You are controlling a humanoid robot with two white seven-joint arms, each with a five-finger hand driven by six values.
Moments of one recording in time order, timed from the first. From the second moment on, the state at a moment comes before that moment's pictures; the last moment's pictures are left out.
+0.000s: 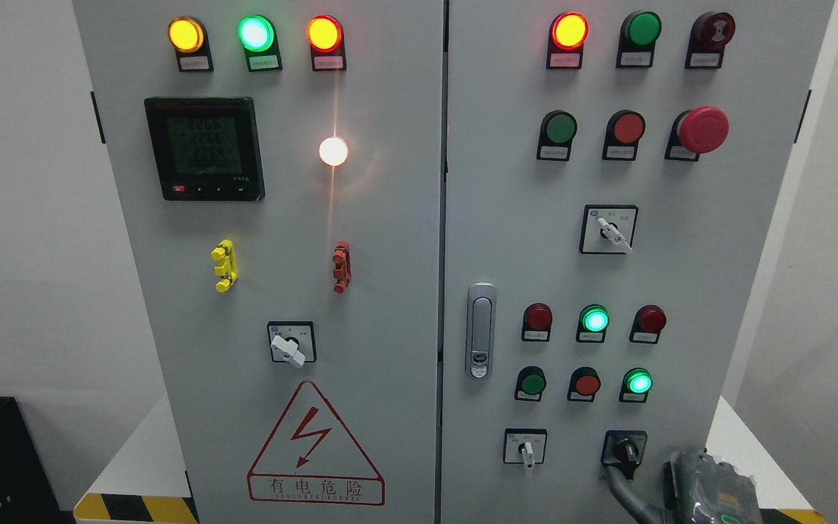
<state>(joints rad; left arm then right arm) 0.00 -0.10 -0.07 -0.07 0.08 -0.09 0.02 -0.26 0.13 -0.21 -1.68 1.45 0.15 0.25</state>
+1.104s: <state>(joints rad) 0.00 -0.10 -0.07 -0.07 0.08 -0.09 0.02 -0.26 0.12 -0.23 -1.68 1.45 0.14 0.25</state>
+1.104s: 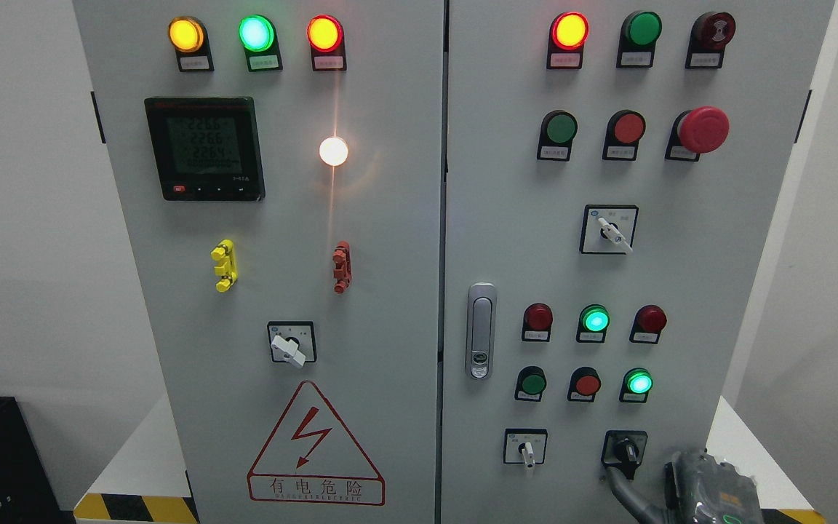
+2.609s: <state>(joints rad) 0.00 -0.10 -0.07 -0.07 0.08 -0.09 0.02 -0.27 0.13 -0.29 -1.69 1.44 0.13 0.25</state>
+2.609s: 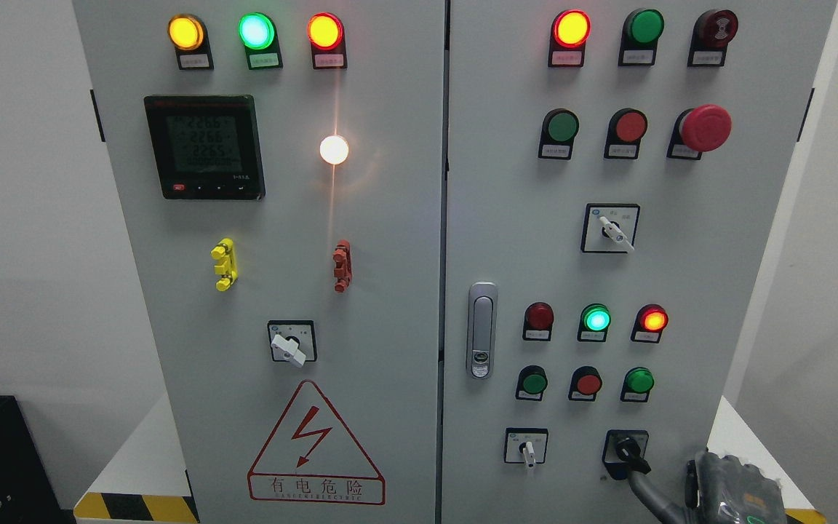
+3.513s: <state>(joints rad) 0.00 -0.10 -0.07 -0.07 0.08 -0.09 0.02 -0.27 0.13 -0.28 -1.70 1.42 0.13 0.25</state>
